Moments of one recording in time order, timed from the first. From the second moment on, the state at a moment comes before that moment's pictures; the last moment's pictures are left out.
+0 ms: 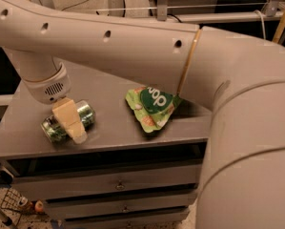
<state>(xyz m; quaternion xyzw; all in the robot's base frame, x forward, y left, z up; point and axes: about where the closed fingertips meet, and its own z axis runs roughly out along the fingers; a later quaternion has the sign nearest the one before) 0.479 0.185 0.843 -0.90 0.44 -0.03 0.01</state>
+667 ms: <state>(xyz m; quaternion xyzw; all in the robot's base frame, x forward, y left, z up) 0.477 0.188 0.836 -0.88 0.47 -0.05 0.00</state>
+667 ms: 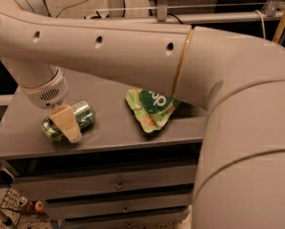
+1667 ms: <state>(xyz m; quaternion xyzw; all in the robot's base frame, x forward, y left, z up) 0.486 0.172 0.885 -0.88 0.46 -0.04 0.09</state>
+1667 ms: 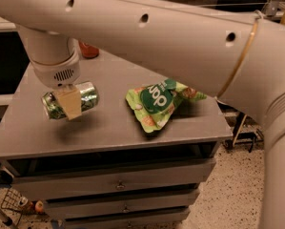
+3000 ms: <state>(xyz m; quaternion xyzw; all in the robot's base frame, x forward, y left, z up) 0.510 0.162 0.918 -0.78 0.47 0.24 0.33</state>
